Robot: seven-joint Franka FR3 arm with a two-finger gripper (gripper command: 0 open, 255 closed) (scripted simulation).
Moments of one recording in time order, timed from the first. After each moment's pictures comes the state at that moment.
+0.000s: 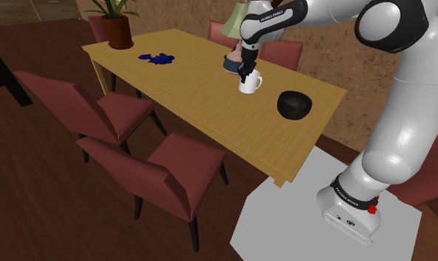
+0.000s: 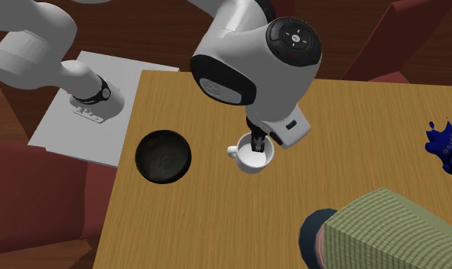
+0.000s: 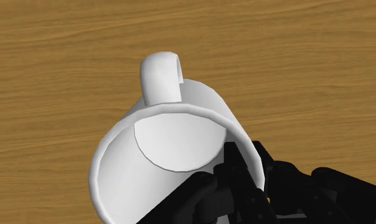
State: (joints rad) arm -0.06 0.31 -0.11 -1.76 0.04 2.08 -0.25
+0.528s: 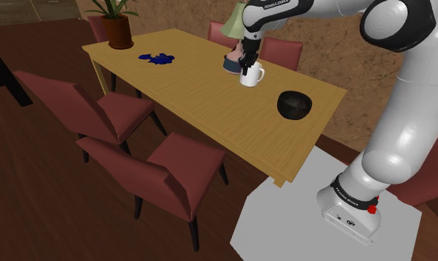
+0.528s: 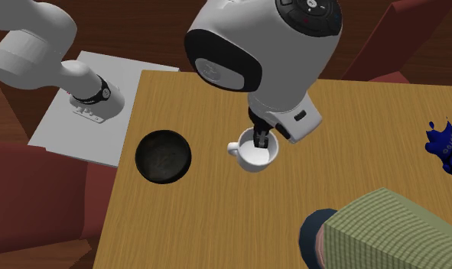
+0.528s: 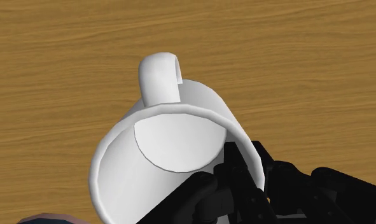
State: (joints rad) arm -0.06 0.28 -0.11 -1.69 0.03 1.99 -0.25
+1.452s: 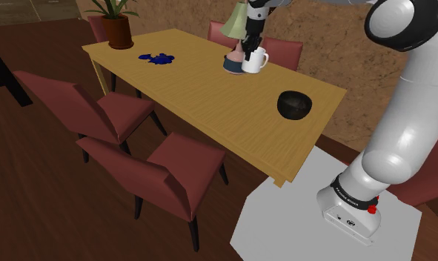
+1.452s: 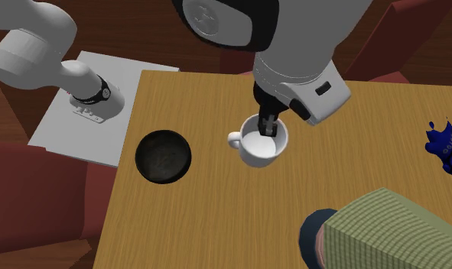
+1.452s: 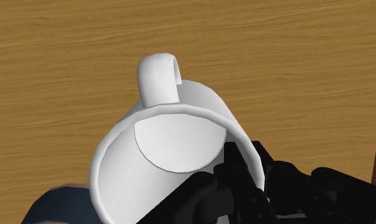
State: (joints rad) arm -0.06 0.25 -0.11 -1.53 0.03 1.80 -0.25
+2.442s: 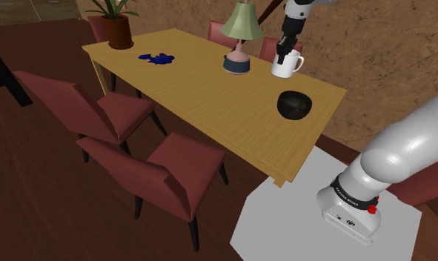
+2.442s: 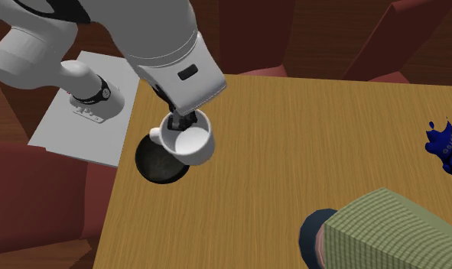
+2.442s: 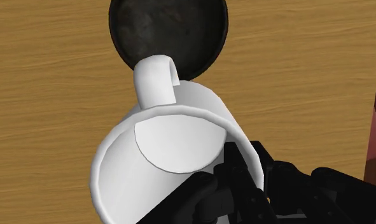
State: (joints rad) arm -0.10 -0.21 -0.16 -2.02 -0.03 1.83 -0.31
